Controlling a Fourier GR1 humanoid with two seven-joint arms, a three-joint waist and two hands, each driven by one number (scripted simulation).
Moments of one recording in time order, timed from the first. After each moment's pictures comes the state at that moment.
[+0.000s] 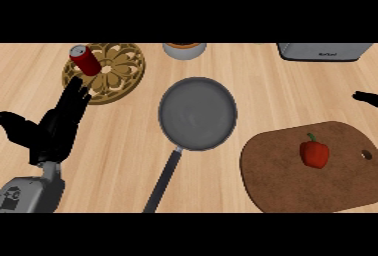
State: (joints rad) left arm -0.18 0.32 -0.06 -1.55 0.26 0.19 0.18; right arm -0.17 -0.97 0.04 -1.57 0.31 0.50 0.00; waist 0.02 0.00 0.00
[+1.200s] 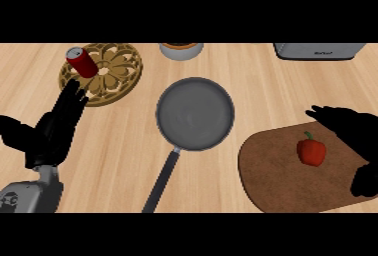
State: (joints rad) left arm -0.16 0.27 0.00 -1.58 0.21 0.14 0.20; right arm -0.22 -0.75 0.20 -1.76 0.69 0.70 0.24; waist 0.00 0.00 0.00
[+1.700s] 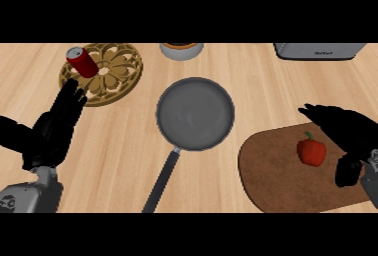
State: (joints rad) left arm -0.15 0.24 0.02 -1.62 0.18 0.13 0.25; right arm -0.27 -0.63 0.22 -1.64 0.84 0.71 0.26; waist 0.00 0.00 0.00
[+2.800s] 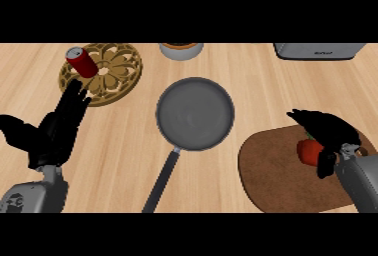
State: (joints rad) left arm -0.16 0.18 0.06 -1.60 0.13 0.09 0.25; right arm -0.32 -0.48 0.17 -1.28 1.07 0.55 0.04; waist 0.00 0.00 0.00
